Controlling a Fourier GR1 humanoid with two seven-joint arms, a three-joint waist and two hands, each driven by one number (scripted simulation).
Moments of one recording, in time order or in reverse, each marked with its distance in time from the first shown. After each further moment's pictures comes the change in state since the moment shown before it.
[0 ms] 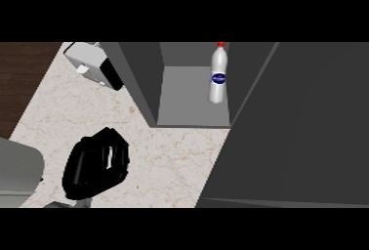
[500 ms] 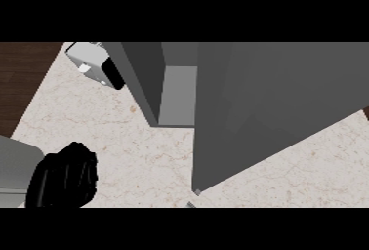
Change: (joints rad) left arm 0.165 0.081 0.092 -0.133 0.046 -0.066 -0.015; right arm -0.212 0.059 0.124 0.073 0.113 -0.065 0.120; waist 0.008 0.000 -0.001
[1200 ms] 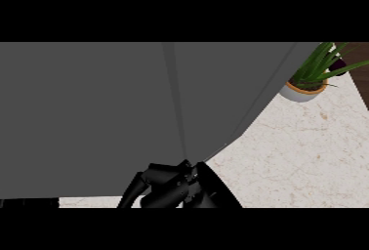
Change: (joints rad) left arm 0.110 0.096 0.126 -0.011 0.081 -0.161 -0.038; right arm -0.331 0.088 -0.142 0.270 -0.069 -0.212 0.012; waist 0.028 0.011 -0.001
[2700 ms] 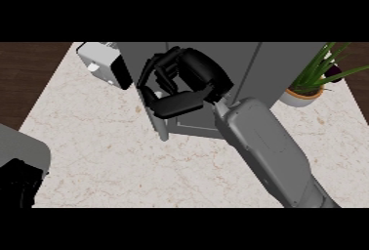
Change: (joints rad) left arm 0.050 0.036 0.113 0.008 0.035 -0.149 0.008; right arm -0.351 0.053 -0.455 0.853 -0.480 0.536 -0.506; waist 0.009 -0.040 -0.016
